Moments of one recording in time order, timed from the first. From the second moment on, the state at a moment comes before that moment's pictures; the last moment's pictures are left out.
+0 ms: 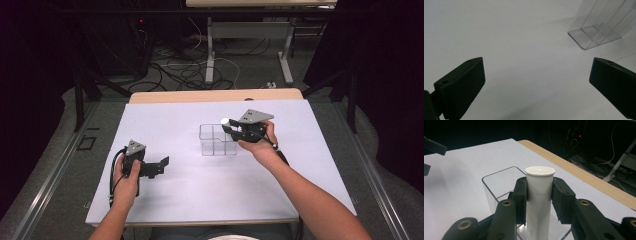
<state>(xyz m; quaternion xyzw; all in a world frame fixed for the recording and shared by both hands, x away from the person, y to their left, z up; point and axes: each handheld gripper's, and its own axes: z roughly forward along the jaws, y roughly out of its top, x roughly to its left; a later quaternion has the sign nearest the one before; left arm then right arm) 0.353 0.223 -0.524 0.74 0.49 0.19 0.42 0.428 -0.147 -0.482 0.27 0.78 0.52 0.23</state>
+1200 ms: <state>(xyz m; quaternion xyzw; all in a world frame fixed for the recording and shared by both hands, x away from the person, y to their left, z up) 0.353 0.222 -0.524 0.74 0.49 0.20 0.42 0.419 -0.165 -0.492 0.29 0.76 0.54 0.23</state>
